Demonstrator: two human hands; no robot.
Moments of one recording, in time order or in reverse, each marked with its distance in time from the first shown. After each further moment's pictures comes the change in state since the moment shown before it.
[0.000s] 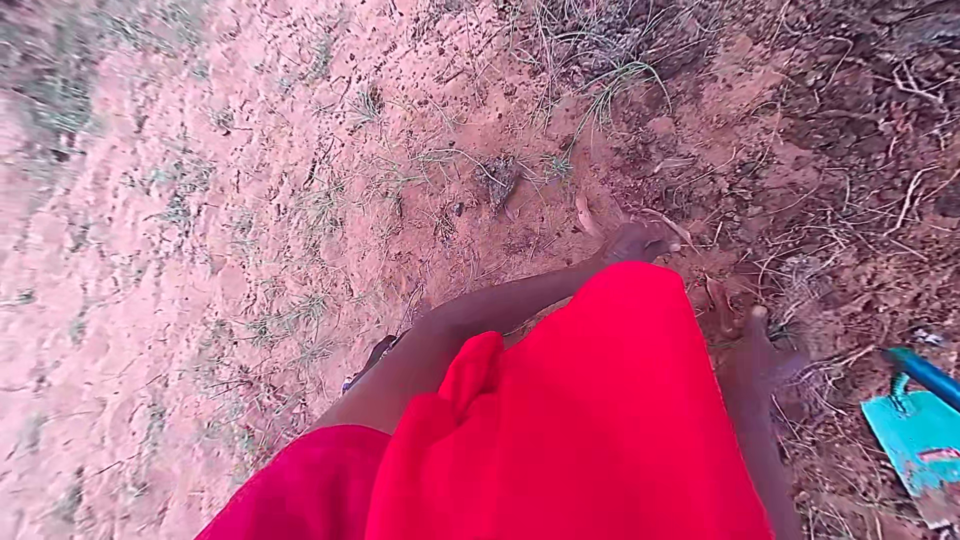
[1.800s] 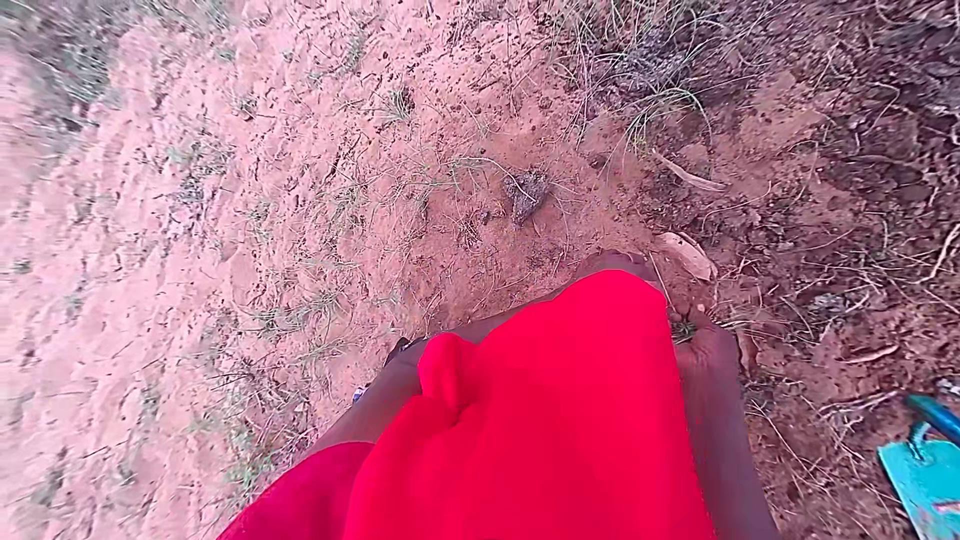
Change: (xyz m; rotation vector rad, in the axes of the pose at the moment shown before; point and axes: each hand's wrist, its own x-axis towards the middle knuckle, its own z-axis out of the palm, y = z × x) left_hand -0.063 0.023 -0.068 0.336 -0.224 -0.140; right_hand -0.042 -0.047 0.076 0.519 -0.191 0.587
